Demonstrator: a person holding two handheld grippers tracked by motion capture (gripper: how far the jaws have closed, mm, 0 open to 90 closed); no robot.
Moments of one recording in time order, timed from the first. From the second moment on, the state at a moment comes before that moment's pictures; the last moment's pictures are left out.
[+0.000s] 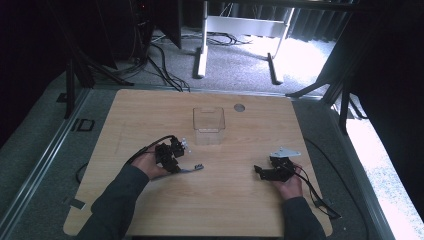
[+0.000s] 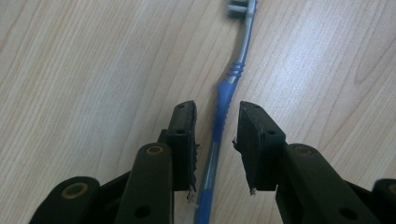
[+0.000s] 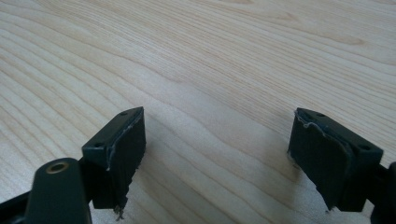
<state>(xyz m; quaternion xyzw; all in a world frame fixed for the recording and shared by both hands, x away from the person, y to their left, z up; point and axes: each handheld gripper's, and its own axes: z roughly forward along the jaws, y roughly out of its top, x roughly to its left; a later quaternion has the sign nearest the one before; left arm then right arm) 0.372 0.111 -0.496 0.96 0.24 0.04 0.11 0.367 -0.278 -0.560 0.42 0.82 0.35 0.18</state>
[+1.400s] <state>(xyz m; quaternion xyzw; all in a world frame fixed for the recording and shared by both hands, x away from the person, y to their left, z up) 0.373 0.087 -0.500 0.98 0.19 0.05 0.05 0.367 -0.278 -0.560 0.42 0.82 0.35 0.18</state>
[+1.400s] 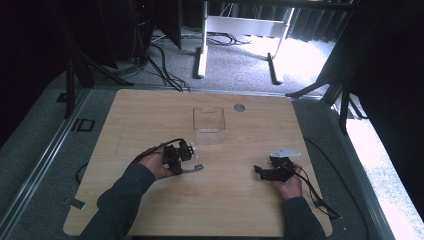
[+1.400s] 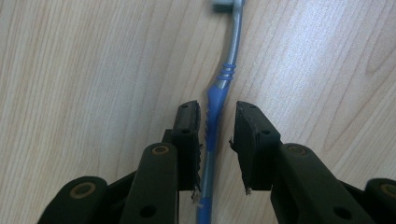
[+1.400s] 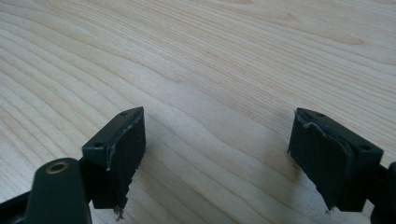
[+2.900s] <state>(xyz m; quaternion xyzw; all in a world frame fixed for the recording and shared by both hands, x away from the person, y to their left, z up) 0.379 0.084 -0.515 0.98 0.19 0.03 0.01 0.367 -0.278 -0.560 0.42 0.82 0.35 0.18</state>
